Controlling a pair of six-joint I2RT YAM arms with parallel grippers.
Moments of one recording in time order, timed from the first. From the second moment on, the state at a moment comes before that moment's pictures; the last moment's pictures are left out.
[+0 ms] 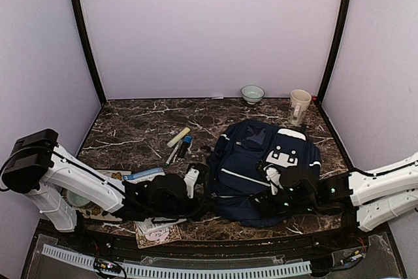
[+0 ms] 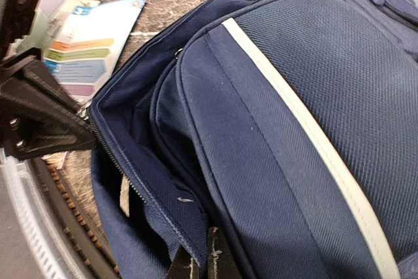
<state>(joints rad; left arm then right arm) -1.27 1.61 0.62 0.44 -0.15 -0.73 1.22 1.13 0.45 -0.03 0.21 0.57</state>
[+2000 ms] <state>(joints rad) -1.12 1.46 0.50 0.30 -0.01 -0.53 1.28 1.64 0.83 -0.04 0.09 0.38</state>
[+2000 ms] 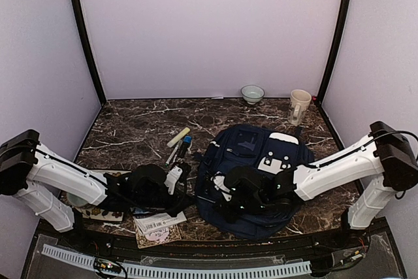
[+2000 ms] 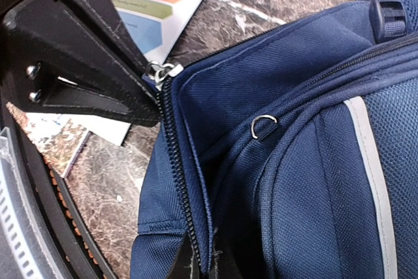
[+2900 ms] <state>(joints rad) -1.08 1.54 0.64 0.21 -0.01 -0.49 1.30 1.40 0.68 -0.04 0.18 0.46</state>
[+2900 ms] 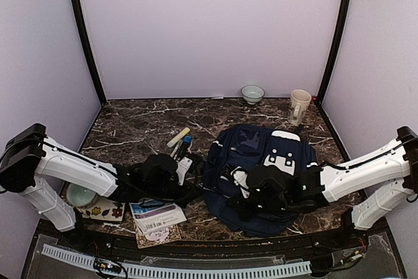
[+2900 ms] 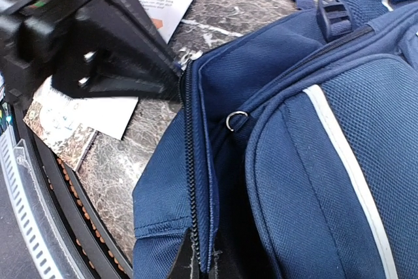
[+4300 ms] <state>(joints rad) -0.92 1.92 1.11 -0.06 -0.13 -0.23 1.24 1.49 0.71 -0.05 0.32 0.47</state>
